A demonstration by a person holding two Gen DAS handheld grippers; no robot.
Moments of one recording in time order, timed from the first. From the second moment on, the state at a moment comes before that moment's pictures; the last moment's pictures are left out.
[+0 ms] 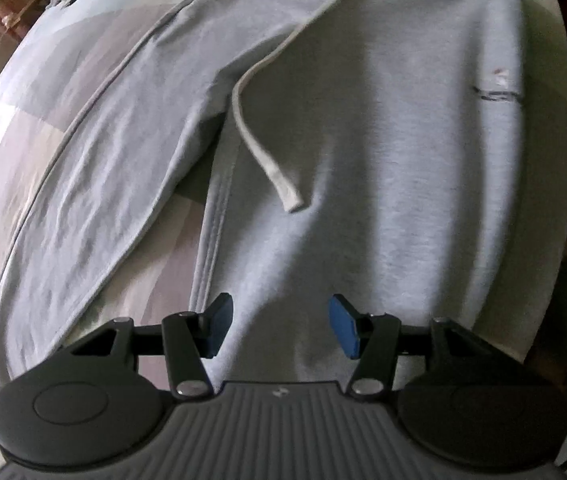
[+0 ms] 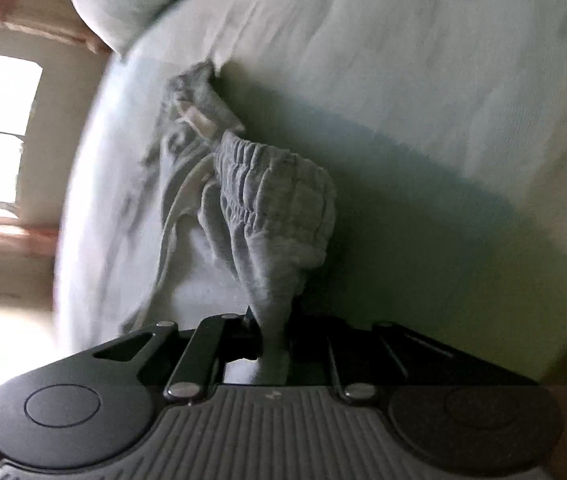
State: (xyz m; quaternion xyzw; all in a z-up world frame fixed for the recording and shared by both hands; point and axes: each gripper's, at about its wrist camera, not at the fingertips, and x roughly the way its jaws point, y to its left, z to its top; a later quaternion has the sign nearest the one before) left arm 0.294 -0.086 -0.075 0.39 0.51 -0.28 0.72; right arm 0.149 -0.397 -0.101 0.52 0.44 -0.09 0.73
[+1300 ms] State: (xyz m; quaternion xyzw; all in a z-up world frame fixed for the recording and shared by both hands) left arm 0.289 -0.107 -0.077 0.38 0.49 -0.31 0.72; right arm 0.142 -0.368 -0.104 0.46 0.48 -0.16 0.73
